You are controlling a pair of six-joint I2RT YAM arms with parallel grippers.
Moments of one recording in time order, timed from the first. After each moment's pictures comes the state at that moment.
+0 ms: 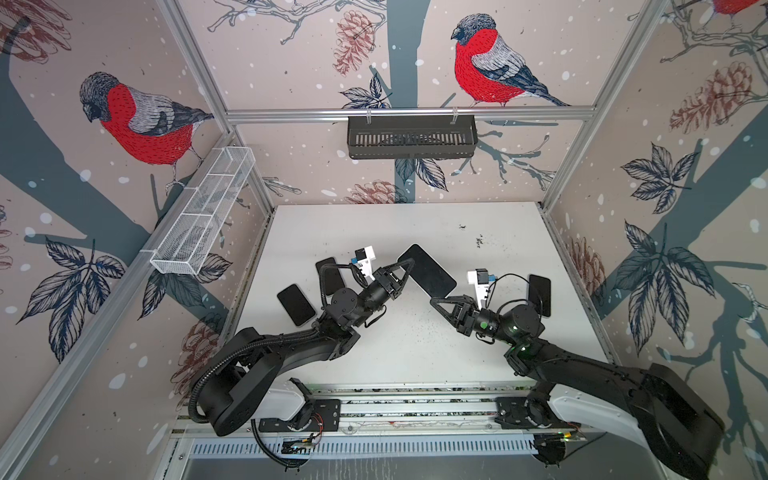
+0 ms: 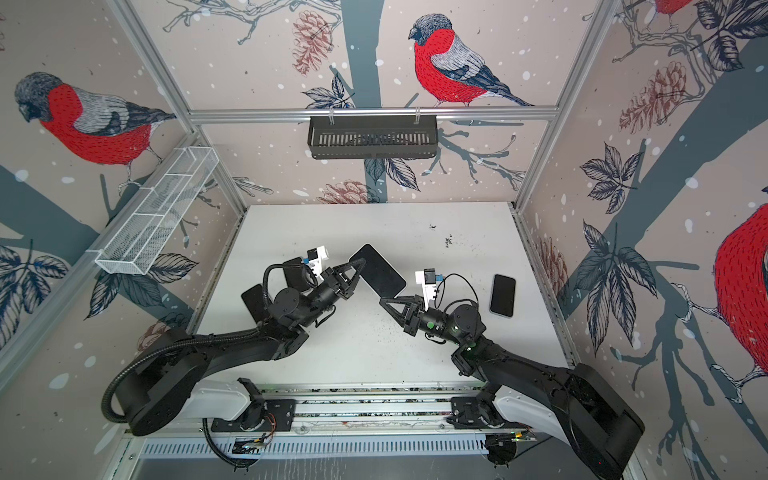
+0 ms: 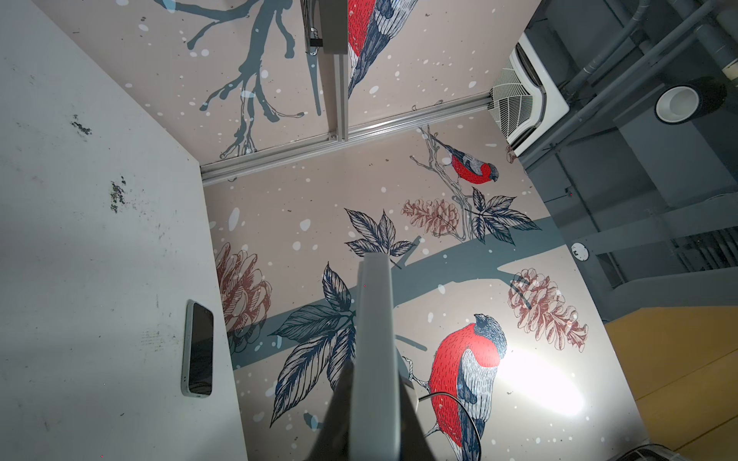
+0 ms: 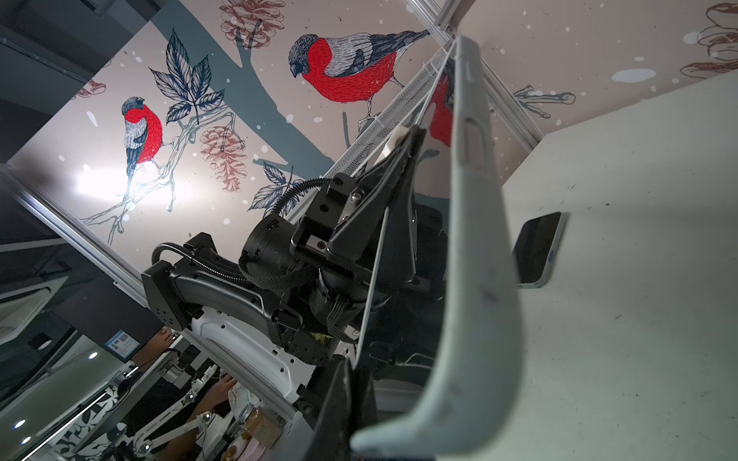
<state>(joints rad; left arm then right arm) -0.74 1.36 0.47 1.20 0.16 -1.41 0.73 1.05 0.24 1.03 -0.55 0.88</state>
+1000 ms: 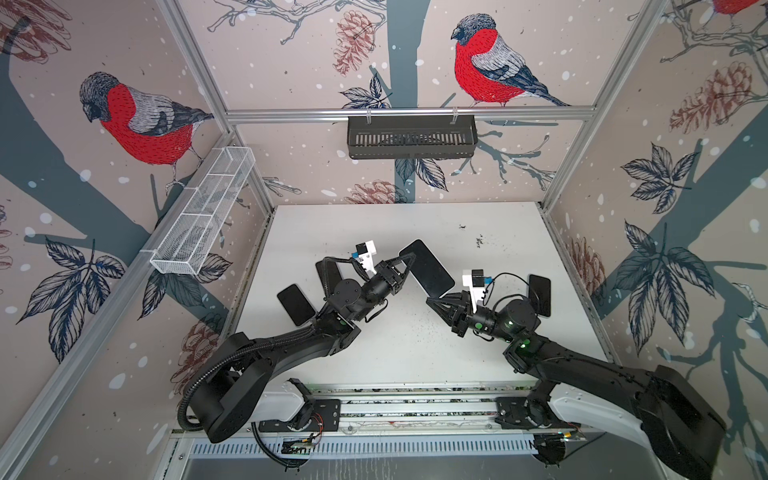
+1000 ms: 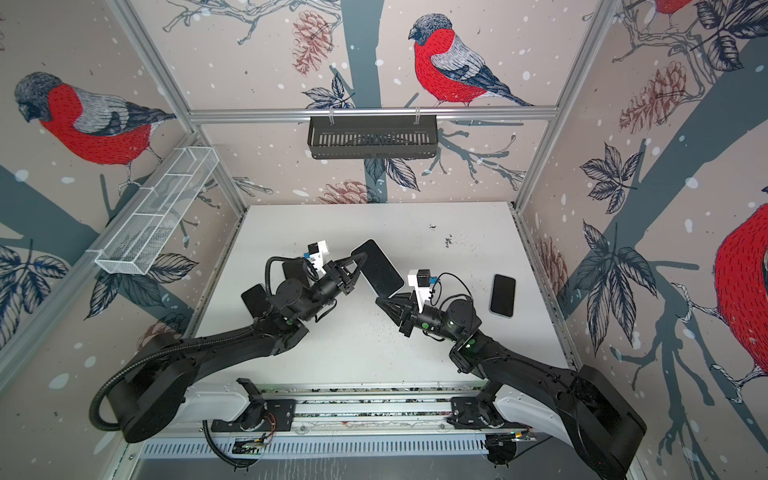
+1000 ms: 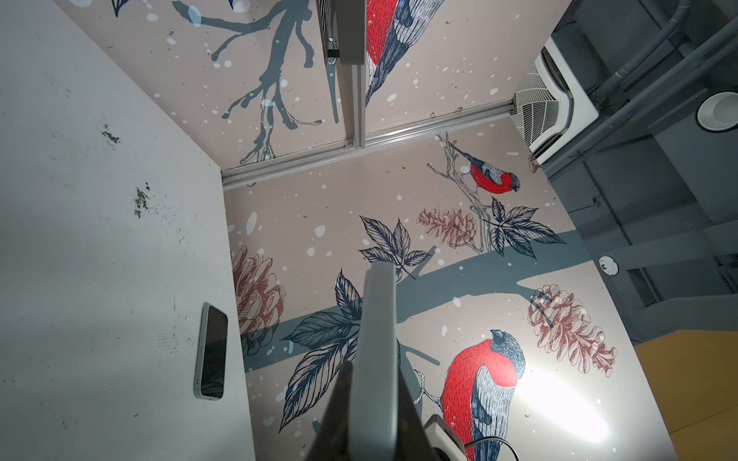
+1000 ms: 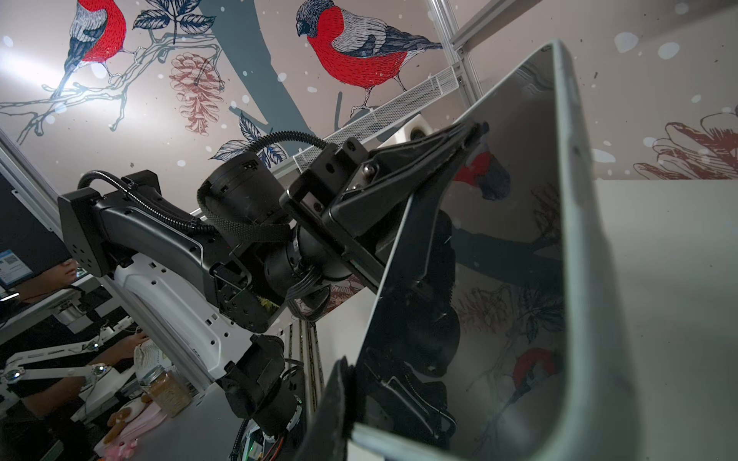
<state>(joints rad) -0.74 1.31 0.55 1.01 0.15 -1.40 0.76 1.05 0.29 0.88 -0.52 0.52</state>
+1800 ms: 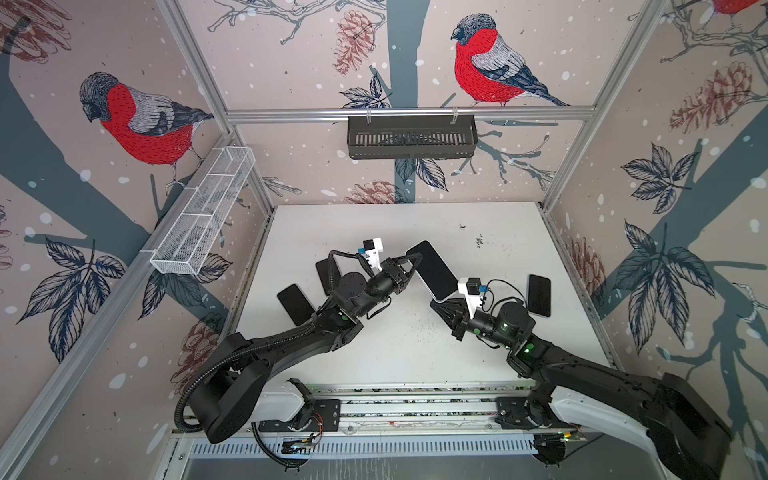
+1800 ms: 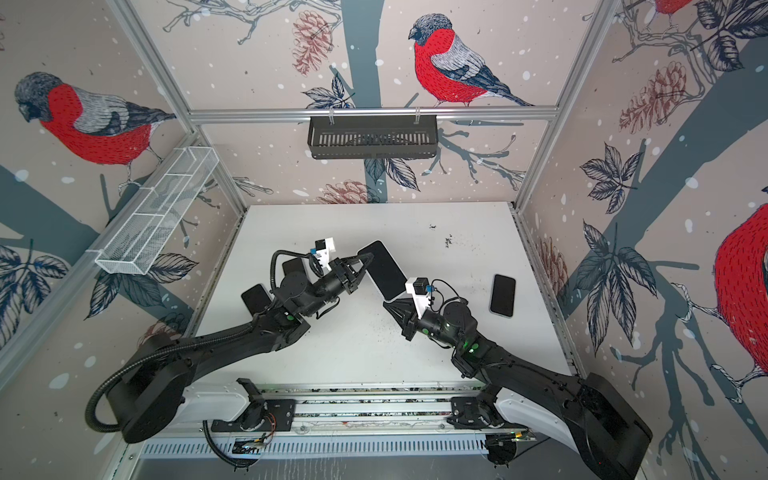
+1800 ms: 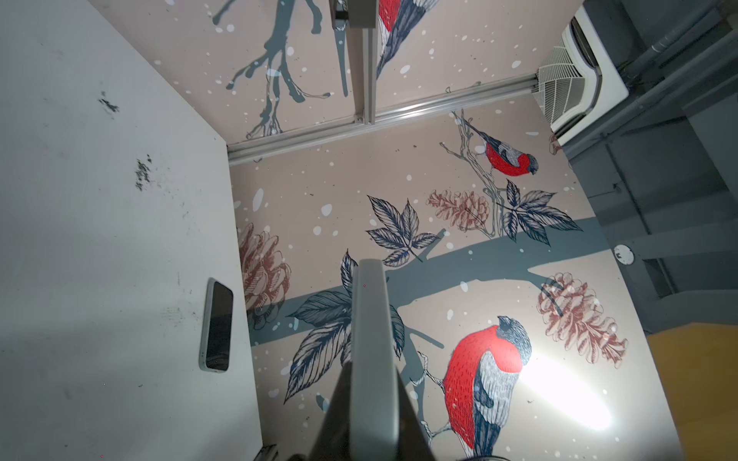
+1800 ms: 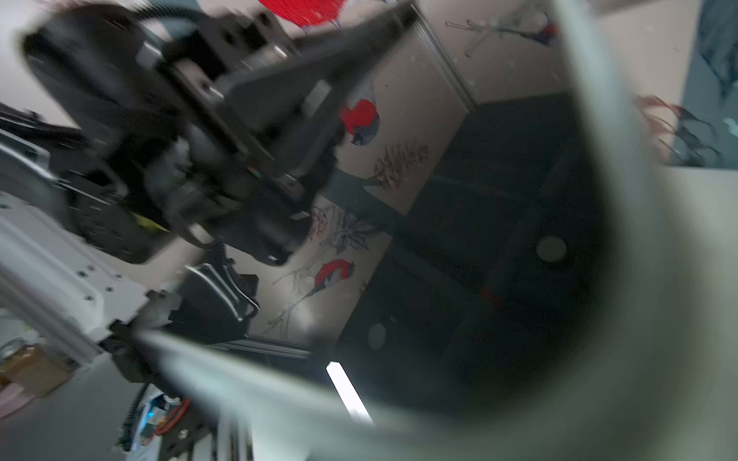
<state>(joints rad) -0.75 1.31 0.62 0.89 0.21 -1.40 0.76 0.97 0.25 0.65 -0.34 0.30</state>
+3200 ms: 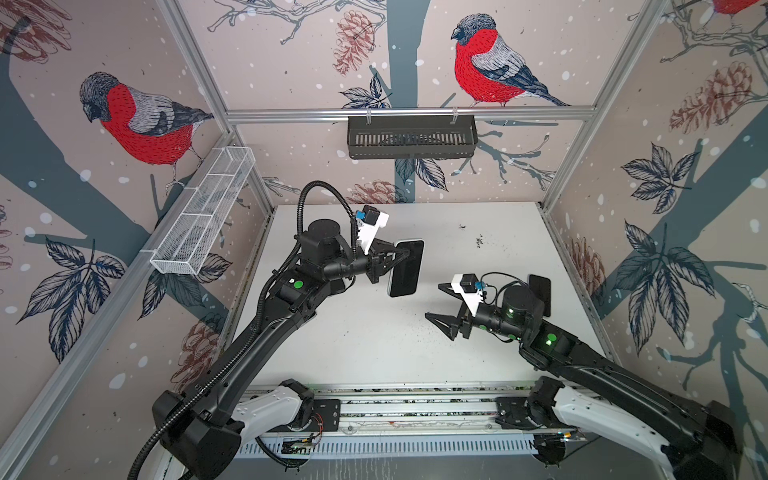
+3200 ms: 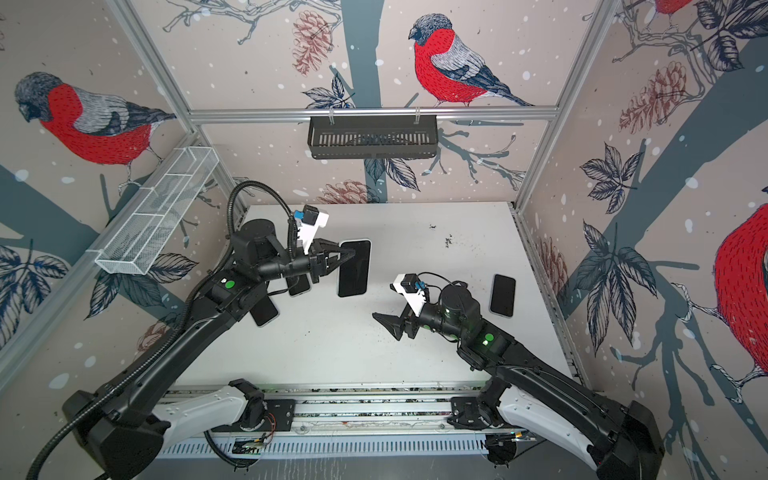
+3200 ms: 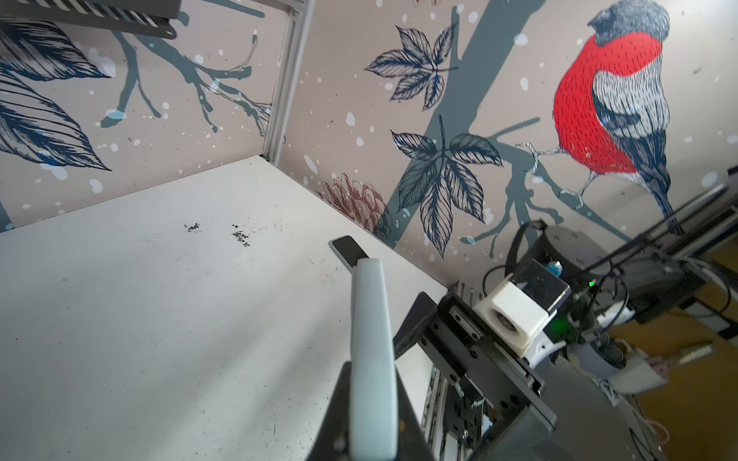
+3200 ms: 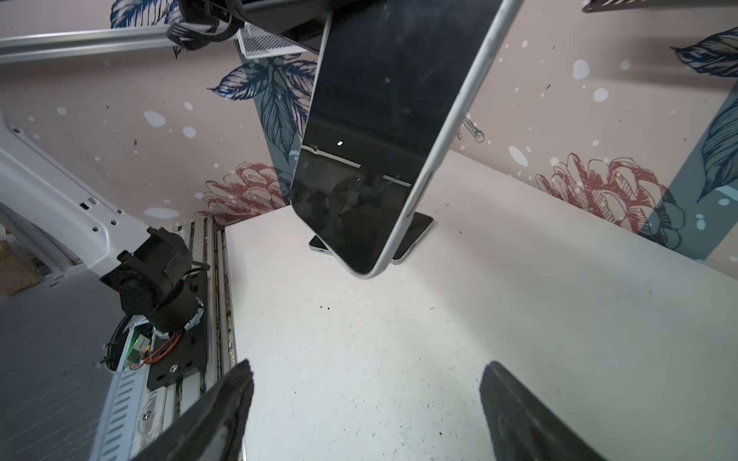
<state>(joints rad) -0.50 1.12 1.13 -0.23 0.75 -0.22 0.82 0.85 0.59 0.05 -0.38 -0.02</state>
